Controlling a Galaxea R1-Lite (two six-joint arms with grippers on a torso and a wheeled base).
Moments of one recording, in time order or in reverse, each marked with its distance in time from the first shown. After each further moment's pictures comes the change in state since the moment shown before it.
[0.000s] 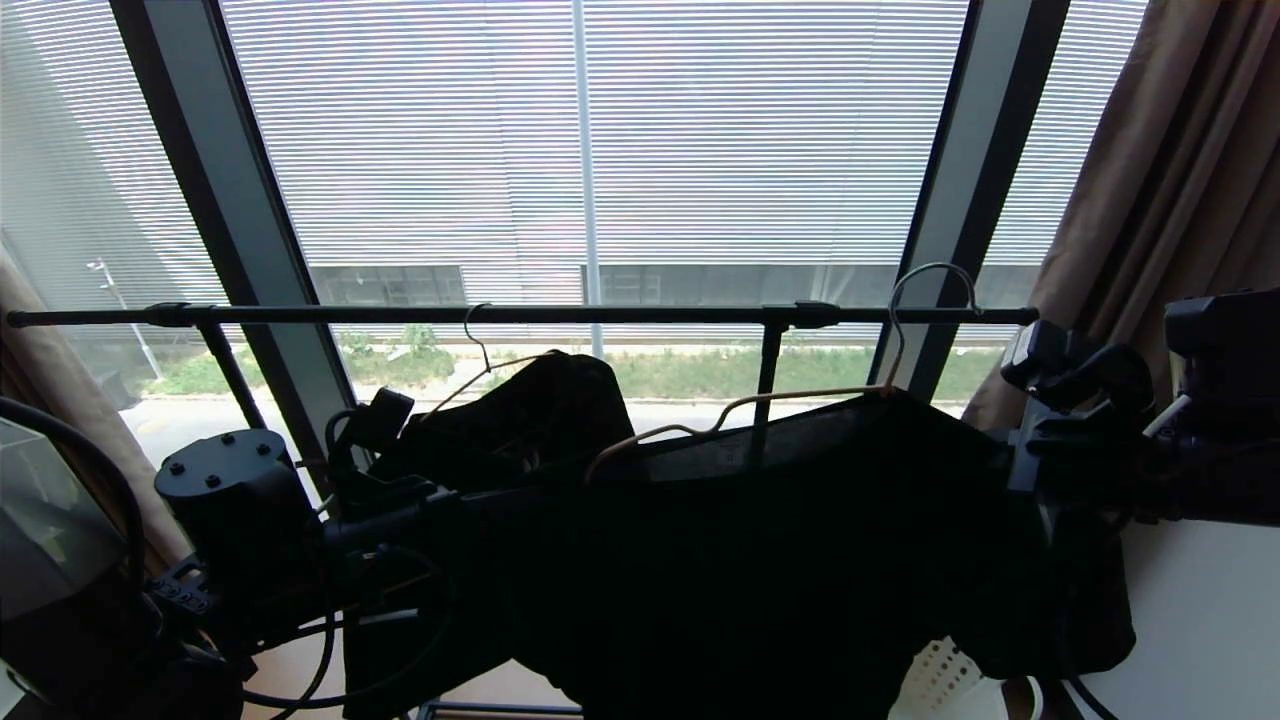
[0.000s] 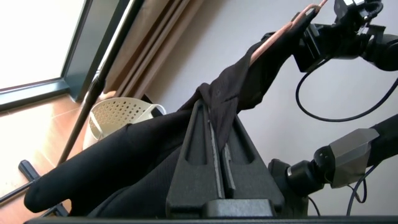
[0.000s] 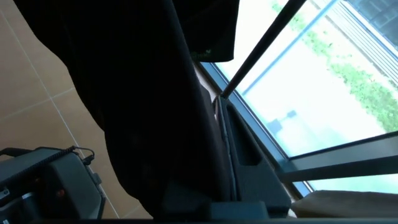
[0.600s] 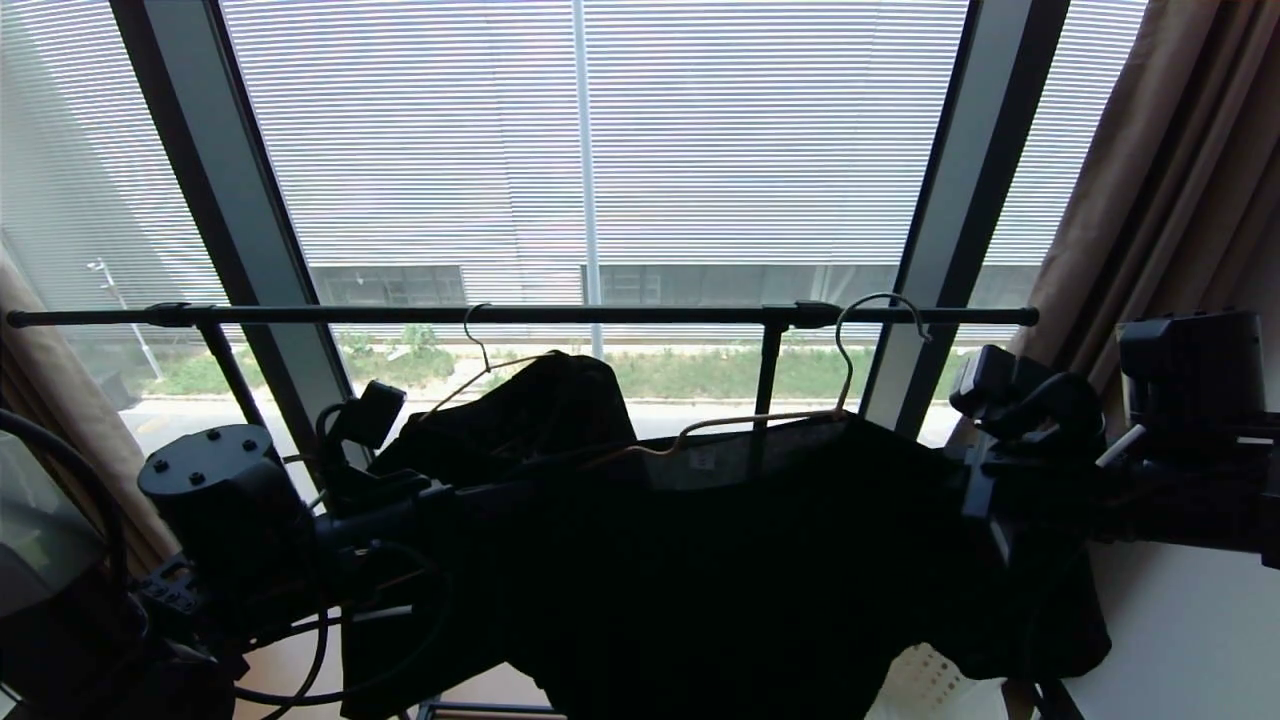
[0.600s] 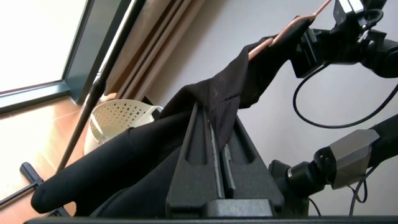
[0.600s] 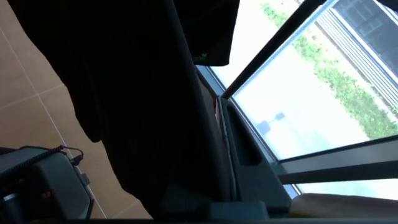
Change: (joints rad) left arm -0.001 -0.027 0.000 0.002 0.000 0.000; right arm 0.136 0.016 0.052 -0.087 -0.093 0.003
